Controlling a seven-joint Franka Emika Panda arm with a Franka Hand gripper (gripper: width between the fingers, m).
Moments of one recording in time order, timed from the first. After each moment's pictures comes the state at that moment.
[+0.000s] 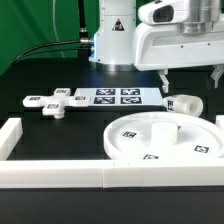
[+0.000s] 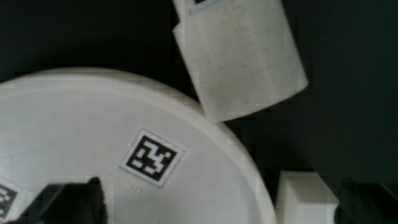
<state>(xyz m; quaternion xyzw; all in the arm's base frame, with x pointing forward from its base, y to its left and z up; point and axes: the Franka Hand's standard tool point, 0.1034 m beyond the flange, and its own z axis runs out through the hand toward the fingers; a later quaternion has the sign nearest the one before) 0.488 0.102 0.066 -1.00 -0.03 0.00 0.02</state>
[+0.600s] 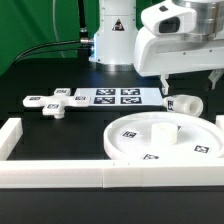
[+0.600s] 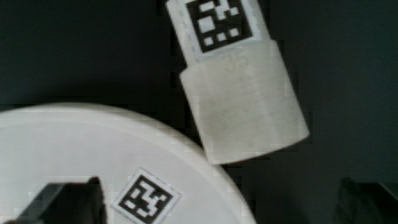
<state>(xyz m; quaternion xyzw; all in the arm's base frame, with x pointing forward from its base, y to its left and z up) 0.480 0.098 0.058 -0.99 -0.08 0.11 0.01</state>
